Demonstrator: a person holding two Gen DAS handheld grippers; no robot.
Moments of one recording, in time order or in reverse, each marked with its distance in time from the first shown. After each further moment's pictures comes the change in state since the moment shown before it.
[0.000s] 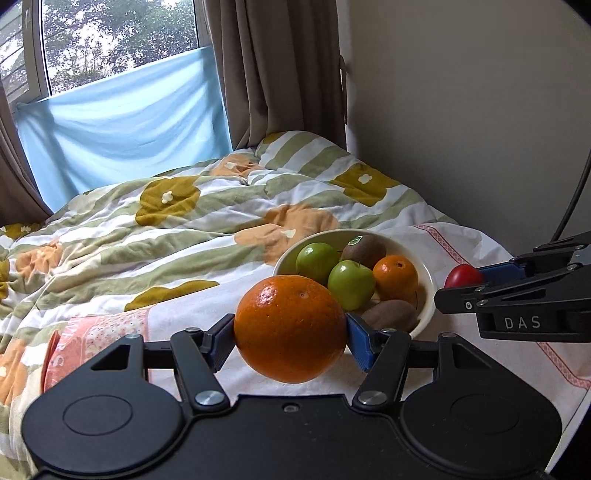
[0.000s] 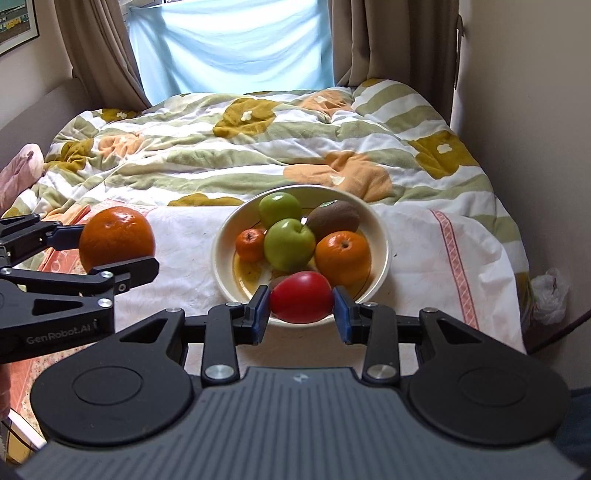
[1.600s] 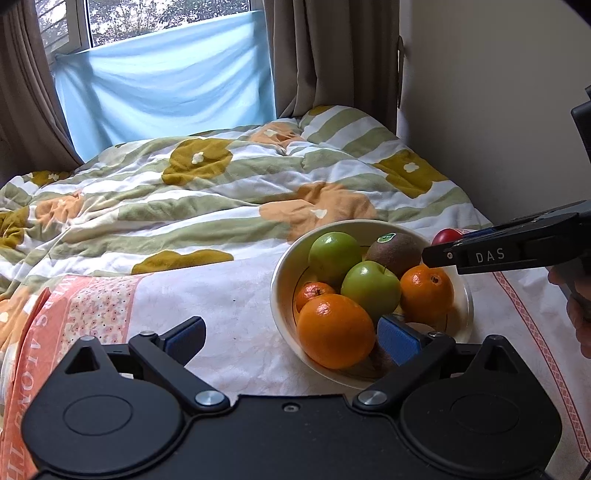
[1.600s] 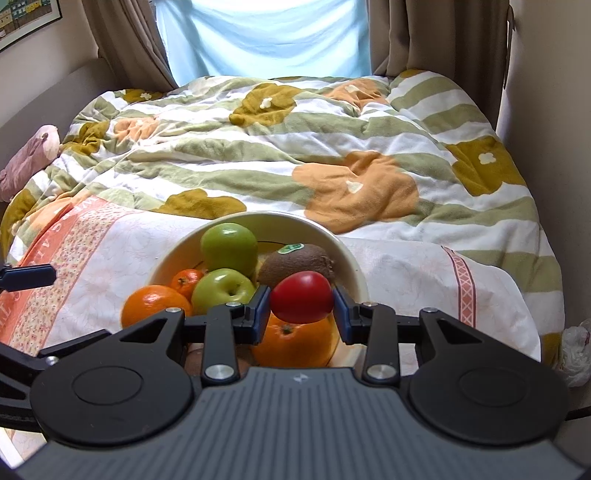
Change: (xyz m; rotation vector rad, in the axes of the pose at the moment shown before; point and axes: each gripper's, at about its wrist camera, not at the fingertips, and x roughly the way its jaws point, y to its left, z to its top) left arm 0.059 -0.017 0.013 -0.149 0.097 0.124; right arm 0.108 -0.067 0.058 -0.085 0.054 0.126
